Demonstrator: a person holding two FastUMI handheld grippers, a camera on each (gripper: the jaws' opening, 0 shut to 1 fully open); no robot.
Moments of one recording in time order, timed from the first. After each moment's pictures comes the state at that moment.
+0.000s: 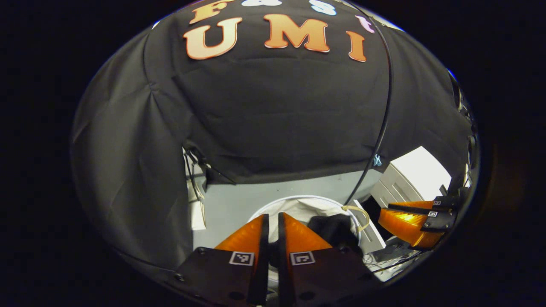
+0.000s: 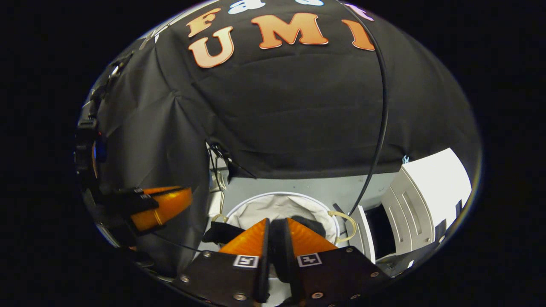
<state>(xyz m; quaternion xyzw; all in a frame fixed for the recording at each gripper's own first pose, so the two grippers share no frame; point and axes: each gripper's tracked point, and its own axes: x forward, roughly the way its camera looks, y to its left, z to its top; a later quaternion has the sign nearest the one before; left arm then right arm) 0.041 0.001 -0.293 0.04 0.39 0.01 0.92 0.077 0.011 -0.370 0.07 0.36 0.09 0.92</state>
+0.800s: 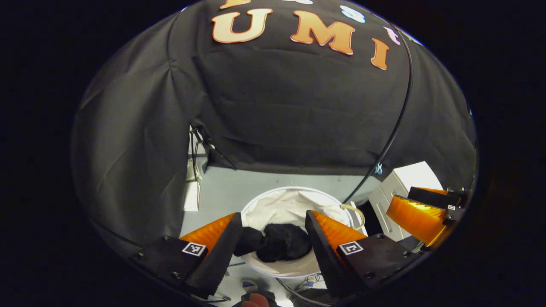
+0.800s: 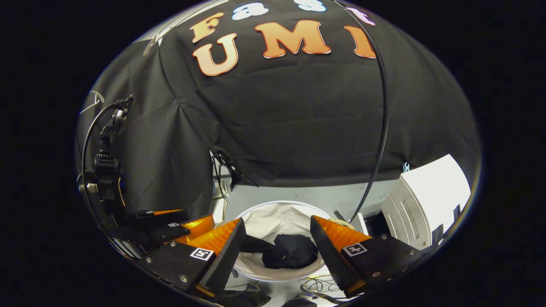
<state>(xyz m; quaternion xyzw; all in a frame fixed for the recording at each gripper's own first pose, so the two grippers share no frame) 0.035 0.020 -0.281 0.00 0.37 0.05 0.93 0.082 0.017 -0.317 0.07 0.33 0.10 0.94</state>
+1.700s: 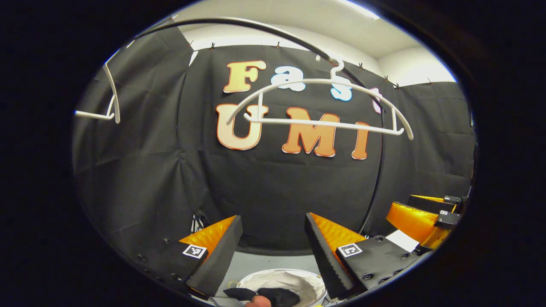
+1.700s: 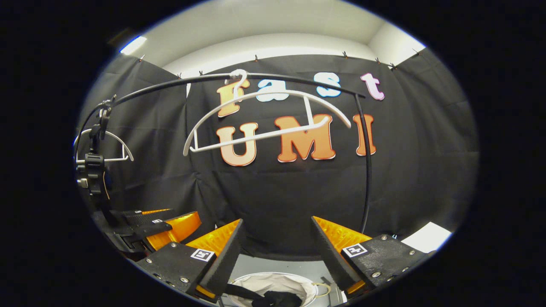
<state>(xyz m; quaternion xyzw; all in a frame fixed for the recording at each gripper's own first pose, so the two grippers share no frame) 0.059 -0.005 0.013 0.01 0.07 0.03 1.00 0.083 0.006 -0.014 0.03 0.04 0.10 0.99</state>
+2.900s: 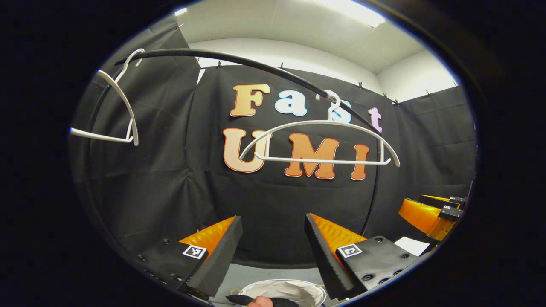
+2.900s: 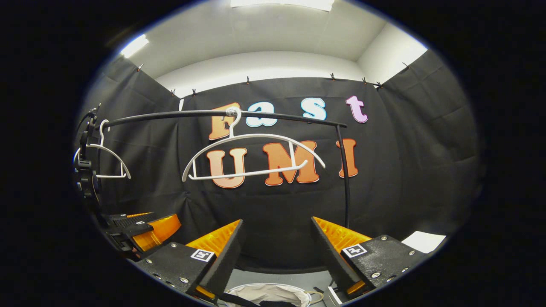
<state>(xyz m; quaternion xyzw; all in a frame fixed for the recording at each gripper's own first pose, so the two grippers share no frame) 0.027 -0.007 0.052 0.00 0.01 0.04 1.00 0.042 -0.009 0.043 0.03 -0.03 0.05 1.00</state>
